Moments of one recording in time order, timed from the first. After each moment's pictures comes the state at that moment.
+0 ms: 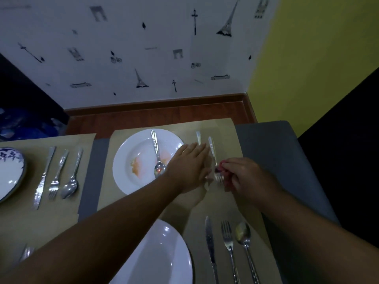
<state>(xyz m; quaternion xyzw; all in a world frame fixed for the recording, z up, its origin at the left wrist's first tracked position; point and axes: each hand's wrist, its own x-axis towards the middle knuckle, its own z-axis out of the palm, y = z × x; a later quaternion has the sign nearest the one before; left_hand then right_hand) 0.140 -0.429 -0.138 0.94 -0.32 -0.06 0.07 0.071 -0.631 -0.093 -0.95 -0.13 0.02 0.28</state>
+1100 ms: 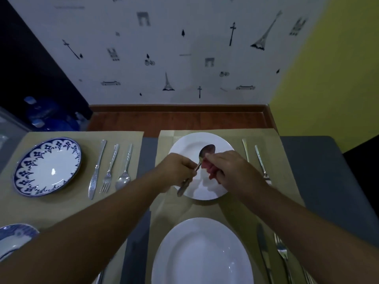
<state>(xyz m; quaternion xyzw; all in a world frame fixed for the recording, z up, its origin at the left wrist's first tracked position) 0.138 -0.258 -0.071 0.82 0.09 -0.31 0.46 0.109 -0.453 -0.065 -0.94 -0.25 -0.02 0.21</state>
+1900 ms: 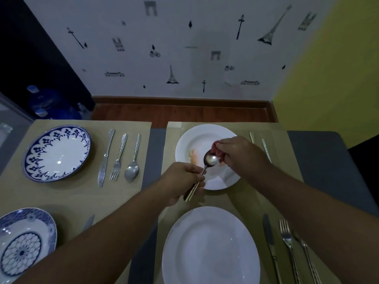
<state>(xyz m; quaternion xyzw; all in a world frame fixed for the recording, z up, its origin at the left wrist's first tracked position) 0.086 -0.246 -0.077 0.67 0.21 -0.33 0.63 0.132 -0.452 -0.084 -0.96 -0.25 -0.04 0.12</state>
